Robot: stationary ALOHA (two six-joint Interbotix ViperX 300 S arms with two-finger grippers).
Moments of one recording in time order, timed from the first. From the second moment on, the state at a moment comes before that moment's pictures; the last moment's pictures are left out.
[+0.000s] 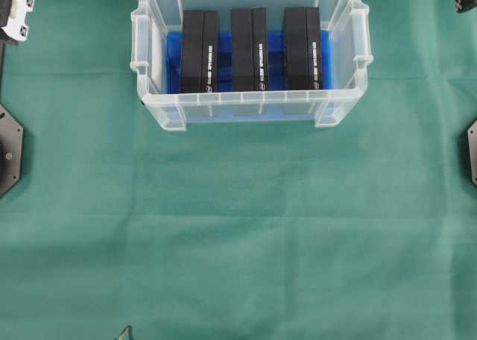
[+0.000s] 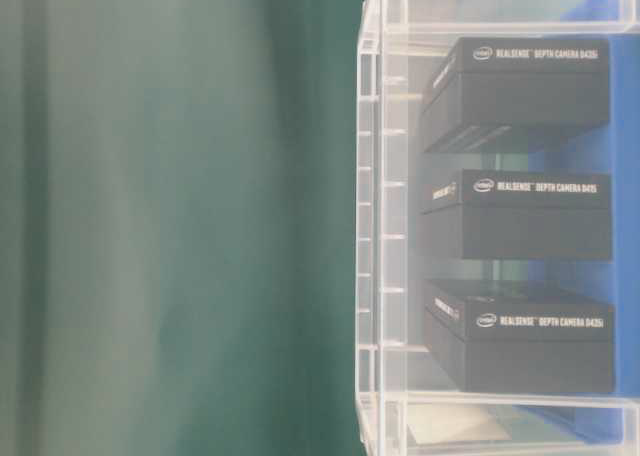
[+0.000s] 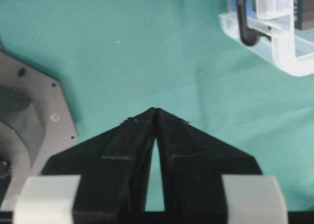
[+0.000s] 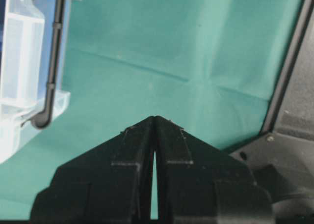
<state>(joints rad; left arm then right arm) 0.44 -0.63 0.40 0.04 1.50 -0.98 -0.53 -0.58 0.42 -0.18 1.43 0.99</state>
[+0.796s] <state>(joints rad) 0.43 -0.67 0.44 0.04 1.44 -1.04 -0.53 -0.59 0.45 -0.18 1.37 1.03</state>
